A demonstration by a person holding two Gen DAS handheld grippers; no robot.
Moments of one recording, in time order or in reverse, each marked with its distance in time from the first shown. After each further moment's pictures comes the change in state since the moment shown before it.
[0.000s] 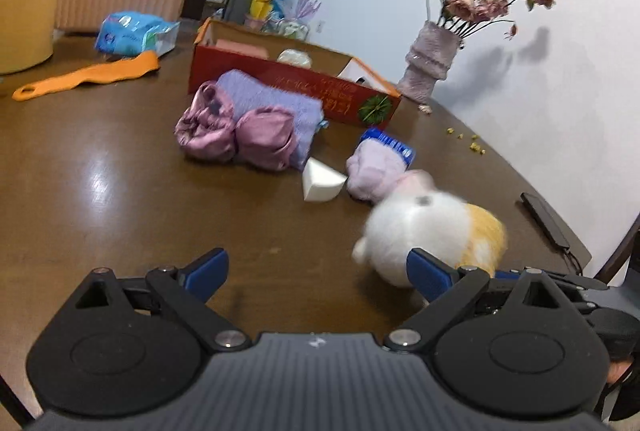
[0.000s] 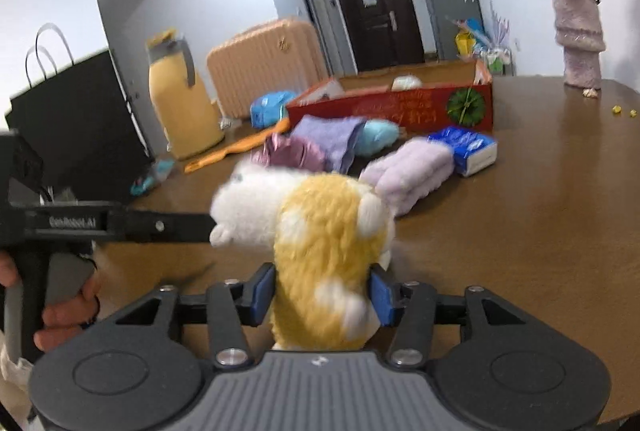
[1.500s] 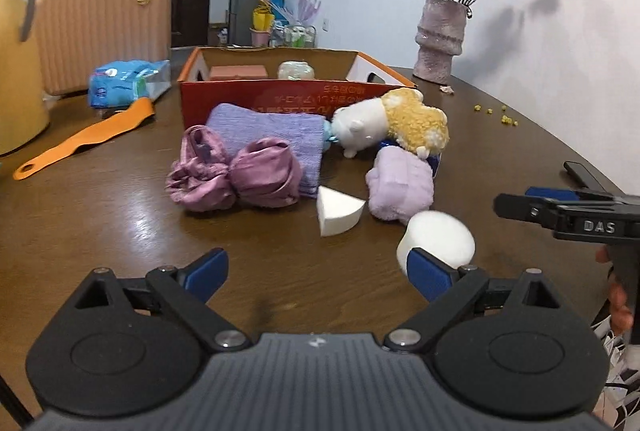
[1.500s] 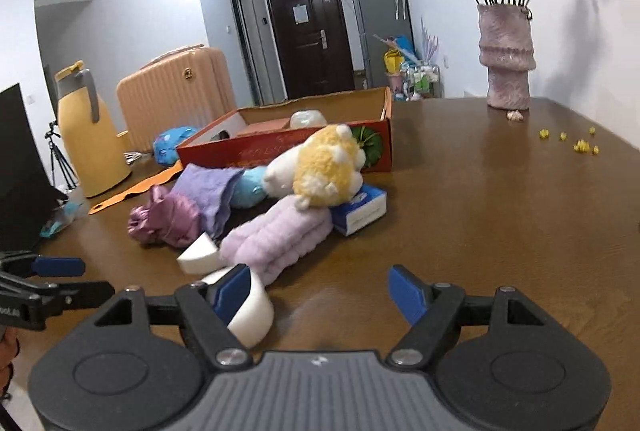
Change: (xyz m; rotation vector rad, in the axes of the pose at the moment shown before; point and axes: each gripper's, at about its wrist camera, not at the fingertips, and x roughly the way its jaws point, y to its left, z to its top) left arm 0.042 -0.033 0.031 0.206 -0.001 0.132; right arm 0.011 -0.064 0.050 0.031 -0.082 -0.238
